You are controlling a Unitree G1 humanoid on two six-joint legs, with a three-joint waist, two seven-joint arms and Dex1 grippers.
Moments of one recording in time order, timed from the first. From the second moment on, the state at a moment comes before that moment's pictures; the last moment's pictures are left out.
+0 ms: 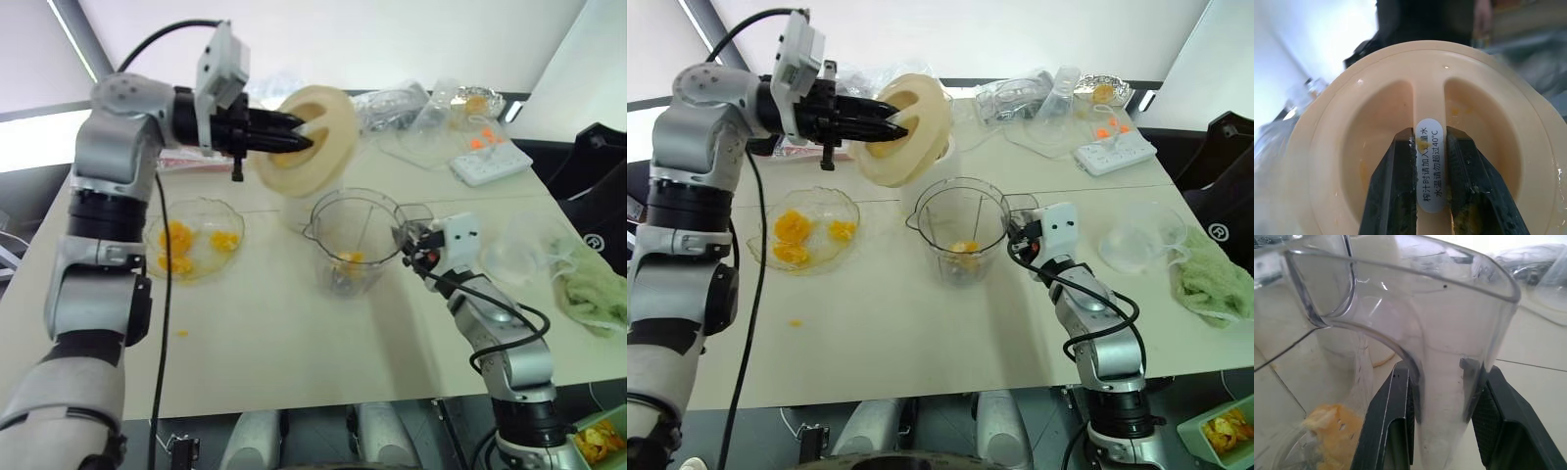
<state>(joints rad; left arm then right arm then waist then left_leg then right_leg) -1.19 0.54 -0.08 0.39 -0.34 0.35 -1.47 -0.15 -0.31 -0.04 -0.35 0.28 0.49 0.24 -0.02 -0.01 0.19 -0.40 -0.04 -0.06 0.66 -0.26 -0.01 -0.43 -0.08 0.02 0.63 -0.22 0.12</state>
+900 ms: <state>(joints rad) -1.12 0.38 -0.27 0.48 -0.24 0.19 -1.57 -0.14 -0.29 -0.02 -0.37 0.24 0.49 0.24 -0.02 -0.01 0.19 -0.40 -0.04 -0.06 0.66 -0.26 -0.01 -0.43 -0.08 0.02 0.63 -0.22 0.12</state>
